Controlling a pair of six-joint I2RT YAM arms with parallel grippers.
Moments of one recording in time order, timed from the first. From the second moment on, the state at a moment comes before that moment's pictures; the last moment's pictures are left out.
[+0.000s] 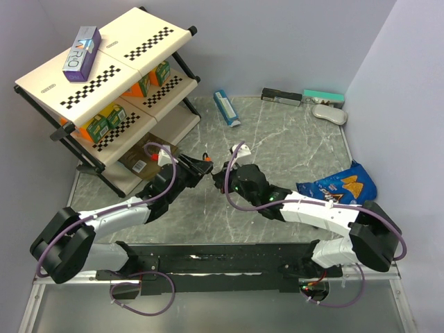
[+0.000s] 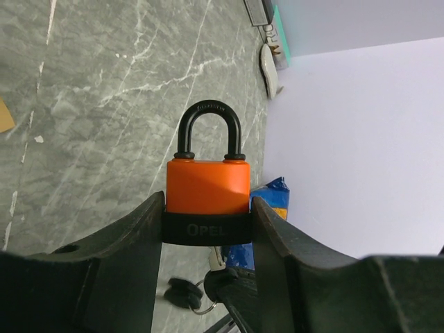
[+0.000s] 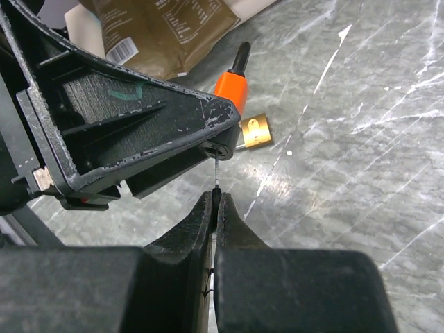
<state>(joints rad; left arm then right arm) -0.71 1.26 0.53 0.47 -0.21 -1.31 0.93 1.30 0.72 0.26 0.24 0.49</state>
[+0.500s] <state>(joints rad) -0.70 1.26 0.53 0.49 -0.22 -1.33 0.98 1.34 0.73 0.31 0.38 0.44</state>
